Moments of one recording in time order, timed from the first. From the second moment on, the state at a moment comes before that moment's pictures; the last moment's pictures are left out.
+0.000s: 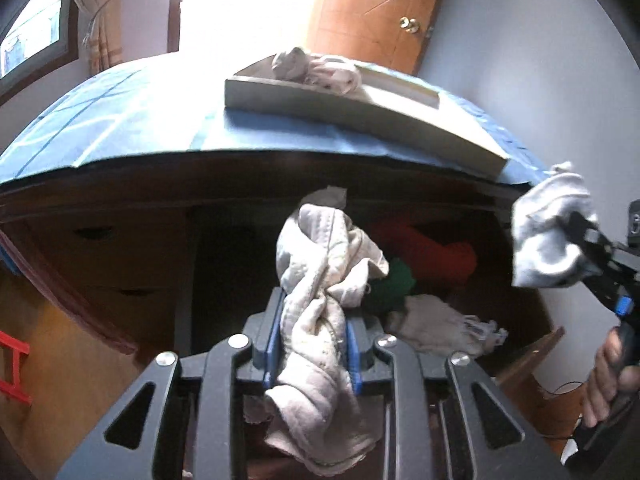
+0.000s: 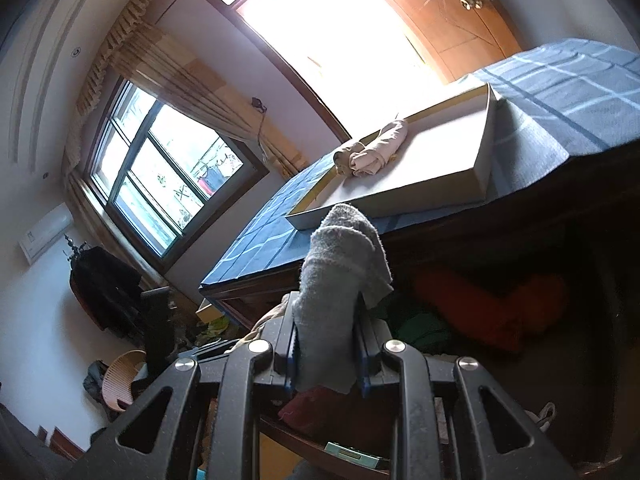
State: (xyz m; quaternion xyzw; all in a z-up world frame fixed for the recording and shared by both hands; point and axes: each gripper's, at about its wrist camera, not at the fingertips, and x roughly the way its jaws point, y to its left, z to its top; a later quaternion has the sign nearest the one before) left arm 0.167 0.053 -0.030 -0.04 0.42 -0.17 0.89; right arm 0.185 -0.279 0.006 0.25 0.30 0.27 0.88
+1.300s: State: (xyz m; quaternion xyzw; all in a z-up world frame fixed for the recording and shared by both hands) left arm 0.221 0.011 0.076 -0.03 0.27 -0.20 0.94; right arm 0.240 -0.263 0.094 0.18 0.21 0.25 0.93
